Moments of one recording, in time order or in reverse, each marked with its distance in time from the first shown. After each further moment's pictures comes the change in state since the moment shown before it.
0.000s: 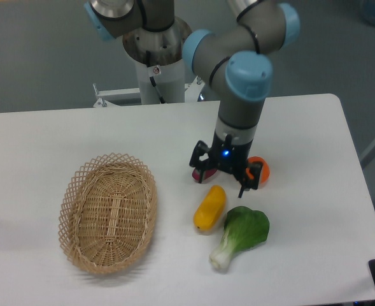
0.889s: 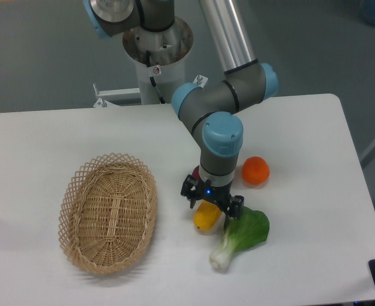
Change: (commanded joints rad) arm -0.054 -0.132 -0.057 0.184 0.115 -0.006
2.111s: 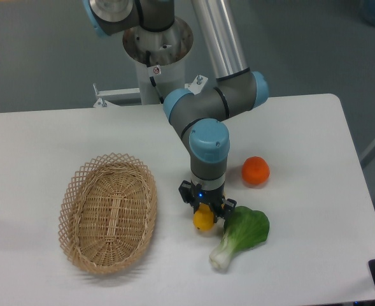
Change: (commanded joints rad) arm -0.025 0.027 0.012 0.012 0.031 -0.028
